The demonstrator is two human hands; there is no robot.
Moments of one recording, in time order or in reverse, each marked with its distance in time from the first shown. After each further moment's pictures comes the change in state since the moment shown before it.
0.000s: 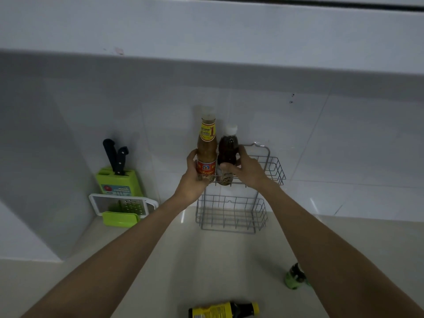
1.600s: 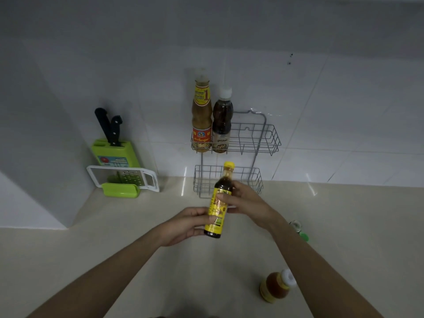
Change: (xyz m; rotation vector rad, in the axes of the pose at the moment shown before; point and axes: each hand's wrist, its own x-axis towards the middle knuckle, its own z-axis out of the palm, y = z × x) left_hand -0.141 -0.070 0.019 -0.532 -0.583 -0.529; right_hand -0.153 0.030 0.050 0.724 -0.342 0.316
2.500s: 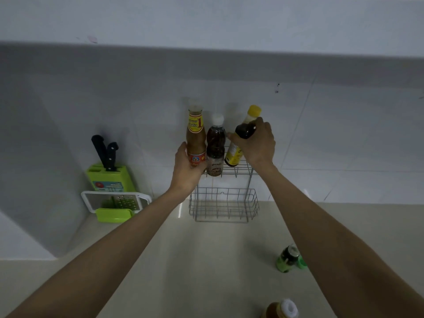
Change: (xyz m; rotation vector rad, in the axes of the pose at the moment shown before) left_hand 0.047 0.153 0.017 0.428 0.756 0.632; right_hand 0.084 -0.143 -0.057 -0.653 0.933 -0.438
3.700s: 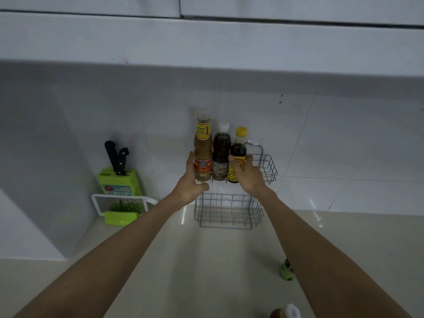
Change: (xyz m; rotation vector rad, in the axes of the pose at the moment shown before) left_hand 0.001 -0.027 -0.019 0.164 -0.314 -0.129; right_hand -0.043 0.025 0.022 0.007 -0.464 0.140
